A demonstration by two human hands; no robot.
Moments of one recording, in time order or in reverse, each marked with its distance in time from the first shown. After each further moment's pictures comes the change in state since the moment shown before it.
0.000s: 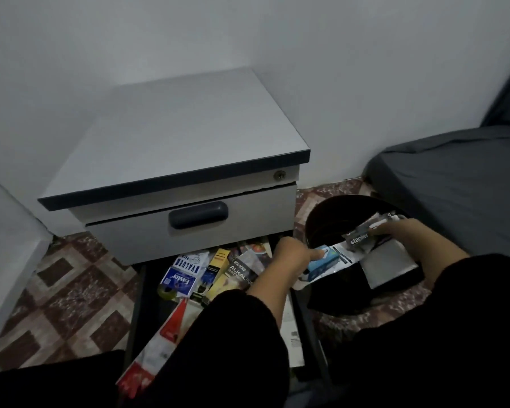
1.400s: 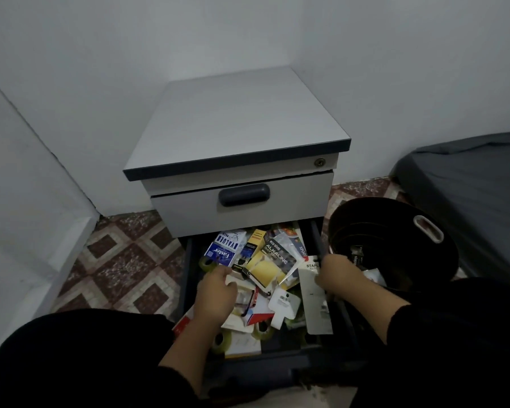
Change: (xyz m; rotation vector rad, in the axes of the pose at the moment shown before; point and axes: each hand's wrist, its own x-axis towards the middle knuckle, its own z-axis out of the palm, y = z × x) left_hand -0.104 -0.161 -0.134 0.156 0.462 0.035; right_hand -0.155 0.024 0.154 -0.954 -0.232 -0.317
